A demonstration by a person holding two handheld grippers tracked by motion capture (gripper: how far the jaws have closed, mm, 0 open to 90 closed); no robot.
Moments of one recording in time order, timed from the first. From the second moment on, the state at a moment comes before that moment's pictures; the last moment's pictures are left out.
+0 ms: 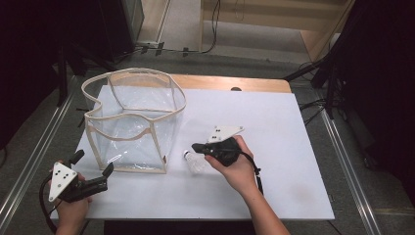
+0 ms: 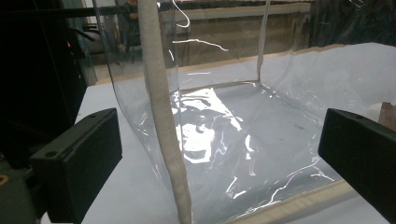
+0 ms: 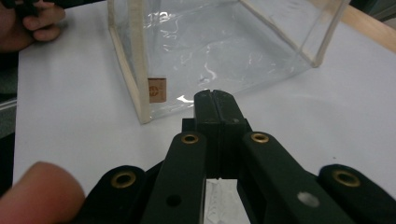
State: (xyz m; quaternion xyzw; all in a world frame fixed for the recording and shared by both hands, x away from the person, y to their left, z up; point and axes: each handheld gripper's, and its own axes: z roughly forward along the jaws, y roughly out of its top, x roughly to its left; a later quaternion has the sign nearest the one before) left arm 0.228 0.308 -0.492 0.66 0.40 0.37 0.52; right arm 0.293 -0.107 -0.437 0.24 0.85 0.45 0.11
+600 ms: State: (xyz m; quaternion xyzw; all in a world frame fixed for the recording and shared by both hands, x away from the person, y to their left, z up) left arm 0.229 0.308 -0.492 0.66 0.40 0.37 0.52; right arm 0.267 -0.071 -0.482 0.25 0.87 0.42 0.07
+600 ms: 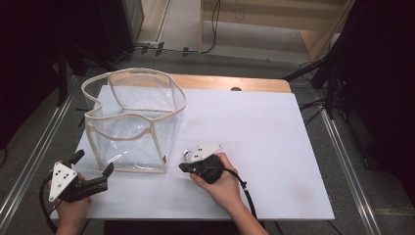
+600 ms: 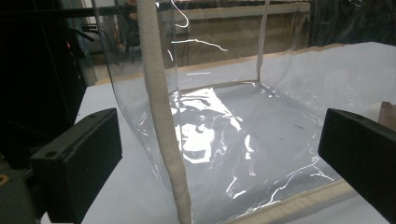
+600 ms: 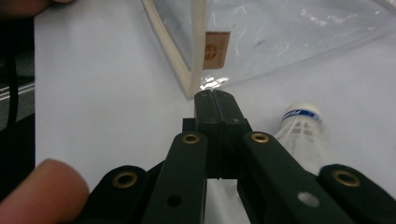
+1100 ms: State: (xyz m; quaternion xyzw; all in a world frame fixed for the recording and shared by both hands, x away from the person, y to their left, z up) left arm 0.229 0.308 -0.492 0.66 0.40 0.37 0.52; right arm 0.252 -0.072 -0.513 0.27 0.87 0.40 0.07
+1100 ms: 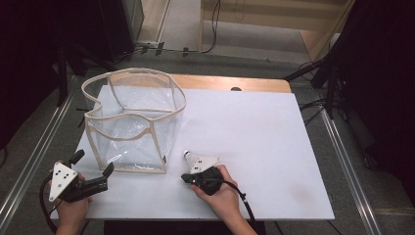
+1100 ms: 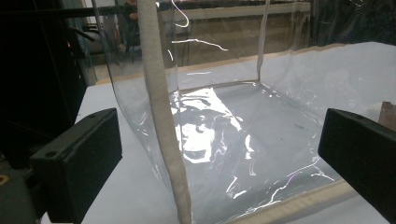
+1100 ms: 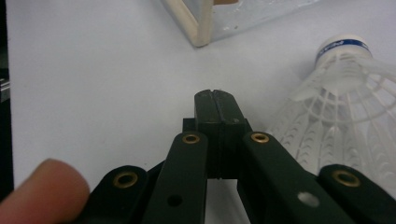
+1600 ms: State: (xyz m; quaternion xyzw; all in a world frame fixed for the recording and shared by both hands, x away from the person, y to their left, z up) left arm 0.228 0.308 -0.492 0.66 0.40 0.37 0.52; right arm 0.265 -0.089 -0.513 0.31 0.86 0.39 0.10
